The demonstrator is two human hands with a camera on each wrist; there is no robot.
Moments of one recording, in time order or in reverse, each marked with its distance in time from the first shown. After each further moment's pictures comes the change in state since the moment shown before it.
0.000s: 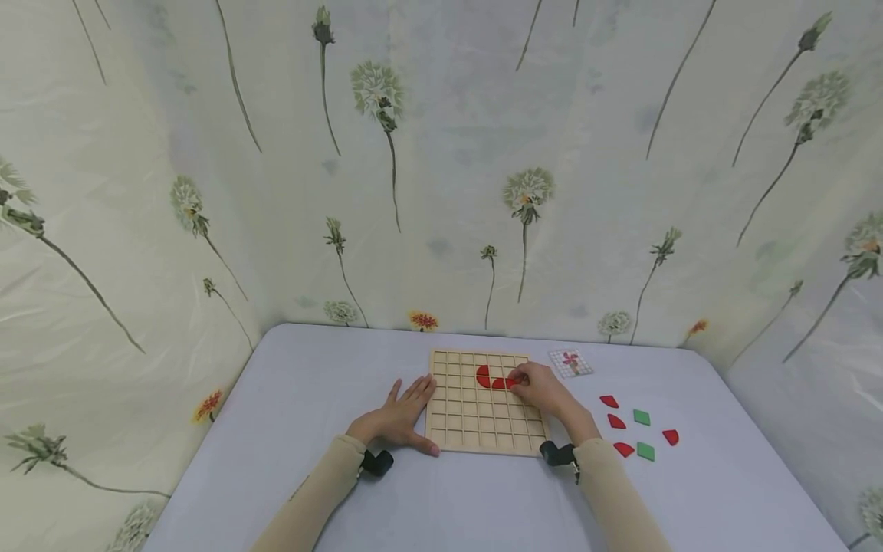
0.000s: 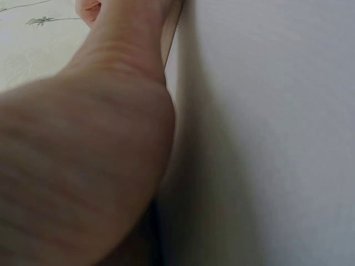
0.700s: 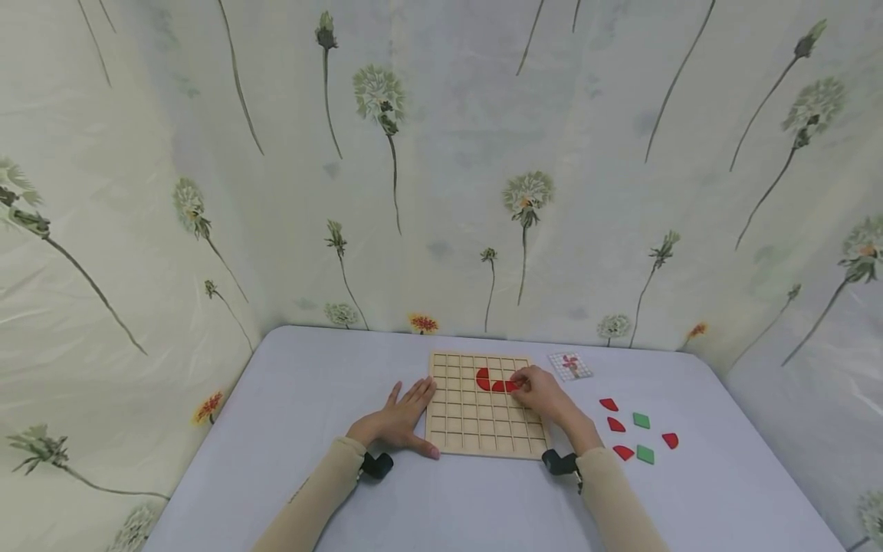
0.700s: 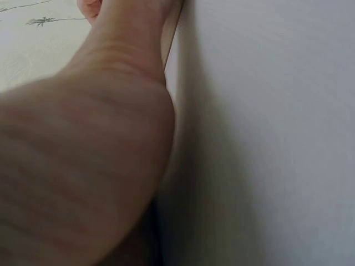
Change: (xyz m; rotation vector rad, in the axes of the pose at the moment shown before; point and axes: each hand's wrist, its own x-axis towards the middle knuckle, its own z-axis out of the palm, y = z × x) left_hand 0.002 0.000 0.002 0.002 0.001 -0.017; right_hand -0.006 0.001 0.003 0.042 0.034 0.061
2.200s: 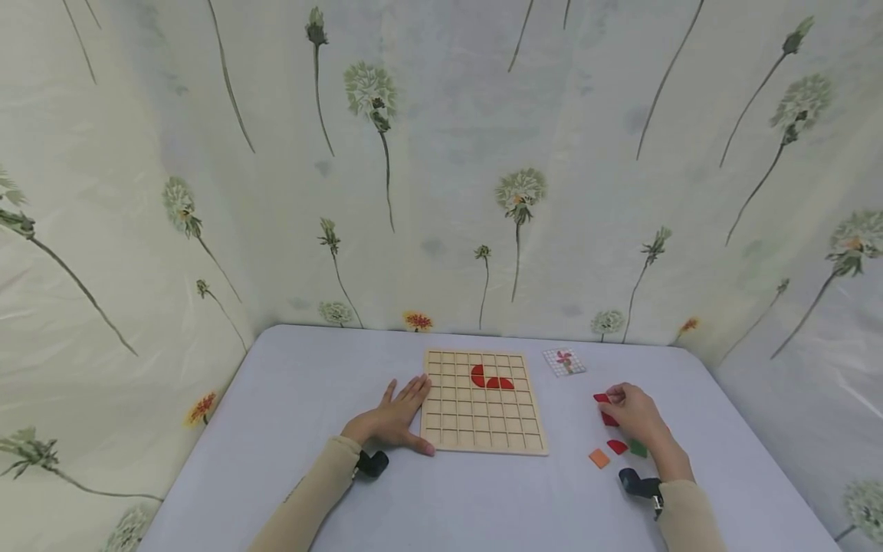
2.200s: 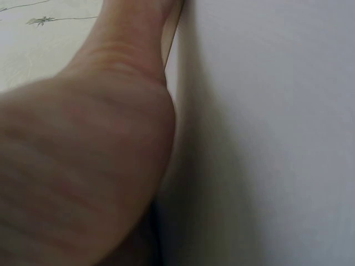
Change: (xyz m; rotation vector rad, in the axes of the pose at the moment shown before) left_hand -0.001 0.003 -0.001 -0.007 0.001 -0.011; right_hand -0.082 0.115 -0.080 -0.086 0.133 0.257
